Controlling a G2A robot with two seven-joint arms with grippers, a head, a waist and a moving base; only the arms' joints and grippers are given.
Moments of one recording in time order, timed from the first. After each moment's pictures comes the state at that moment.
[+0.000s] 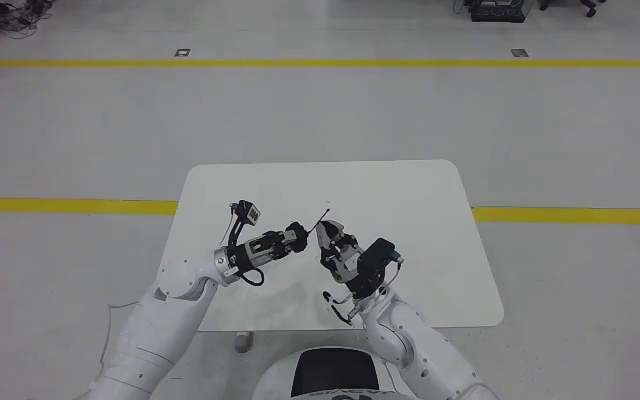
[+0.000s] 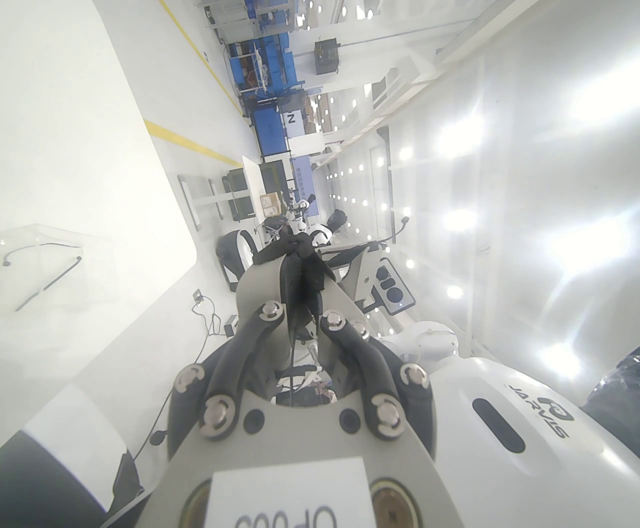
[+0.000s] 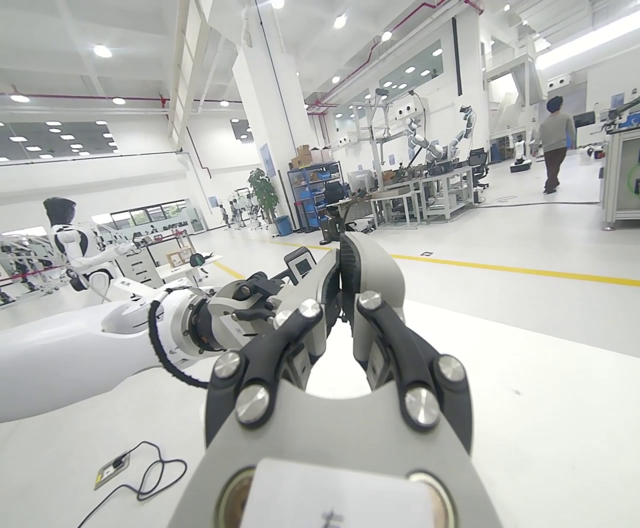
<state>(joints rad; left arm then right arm) 1.46 -1.10 -1.23 -1.49 -0.52 -0.34 -0.94 -1.61 -1.33 0.92 -1.66 -1.20 -0.19 -0.50</state>
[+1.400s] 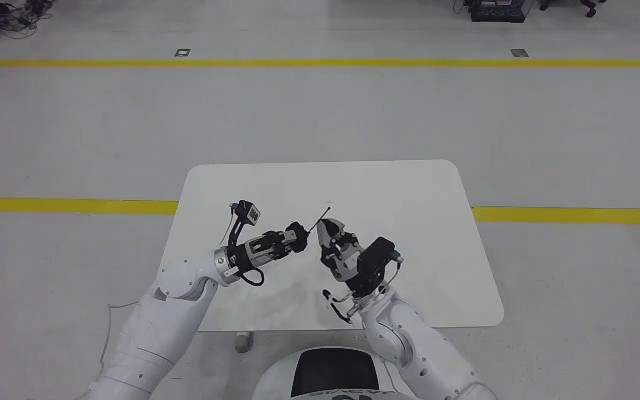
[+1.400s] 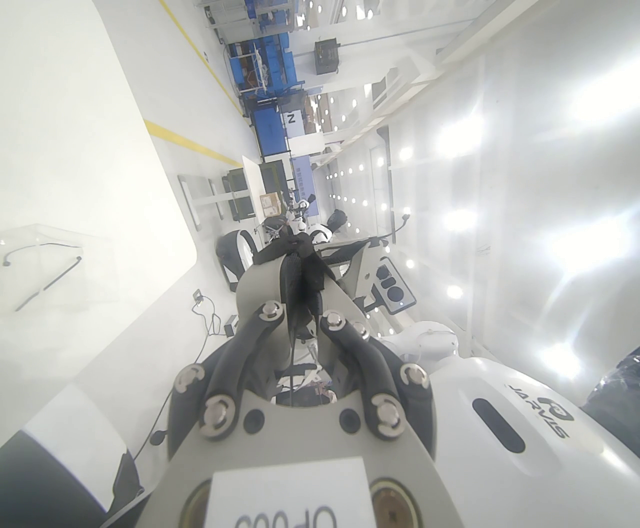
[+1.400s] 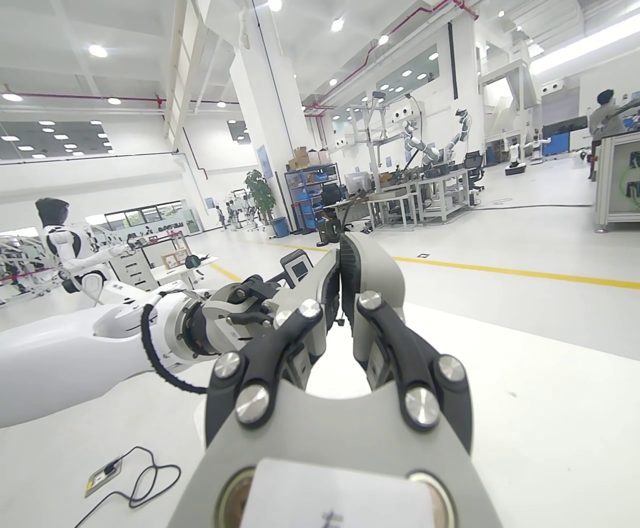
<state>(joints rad) 1.46 -1.10 -1.23 -1.49 -0.52 -0.34 -0.94 -1.60 -1.34 0.93 -1.65 -1.20 -0.17 -0.52</state>
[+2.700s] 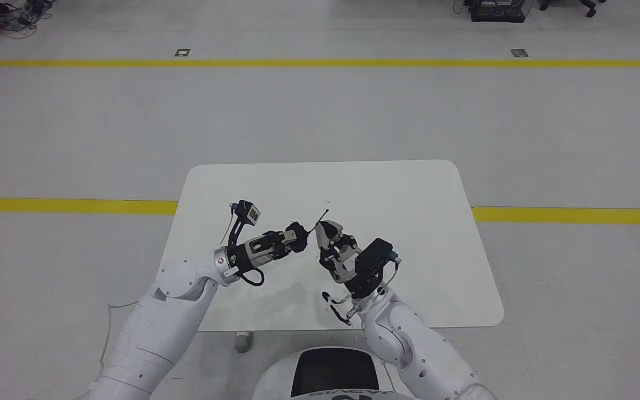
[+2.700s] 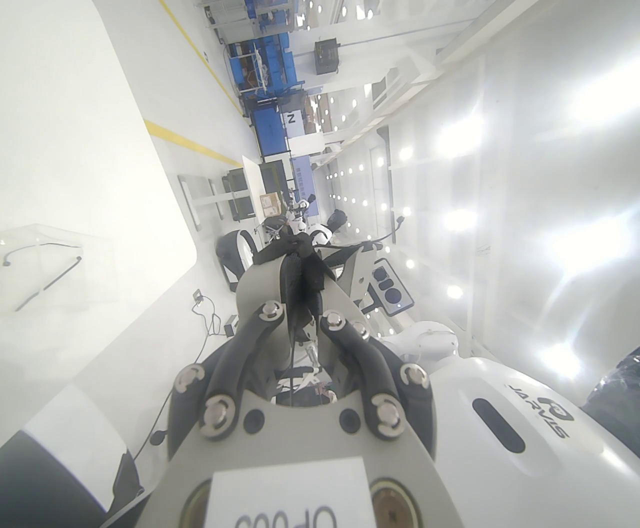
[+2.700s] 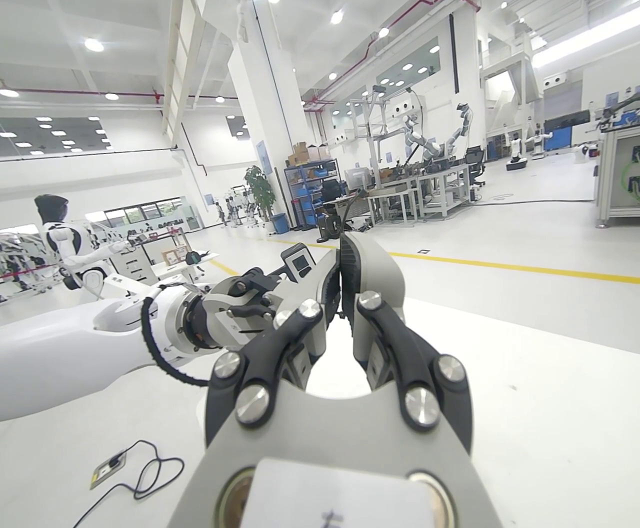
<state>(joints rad) 1.46 -1.10 -1.23 -1.49 -0.52 -0.34 -0.94 -1.61 -1.34 0.92 -1.65 -1.21 -0.18 -0.49</state>
